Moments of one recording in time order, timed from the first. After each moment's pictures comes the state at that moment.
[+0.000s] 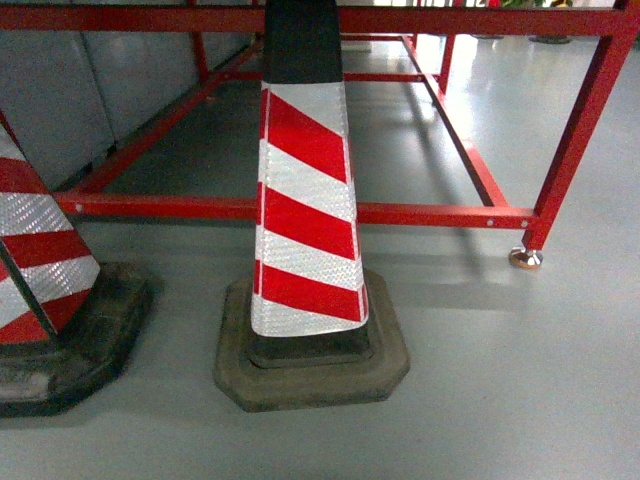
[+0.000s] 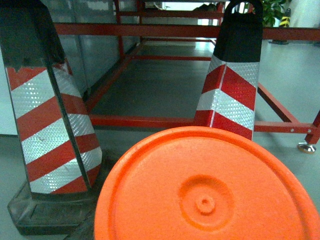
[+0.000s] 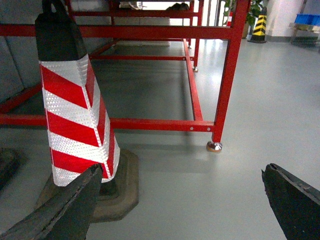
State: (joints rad) left arm 0.00 0.01 0.01 -0.01 0.00 0.00; right arm 0.00 0.00 0.01 0.00 0.00 0.00
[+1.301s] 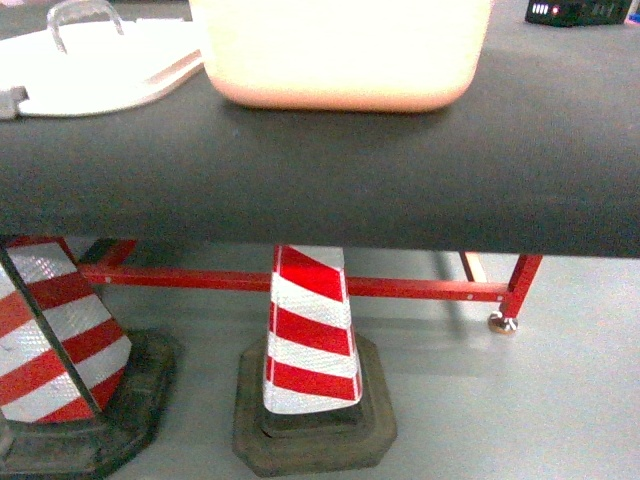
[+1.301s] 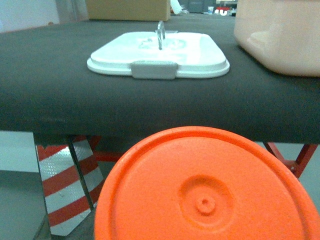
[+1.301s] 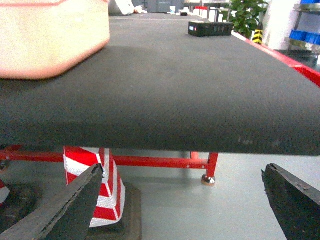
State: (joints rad) left arm 0.00 0.01 0.01 -0.01 0.00 0.00; right arm 0.00 0.00 0.01 -0.01 0.00 0.00
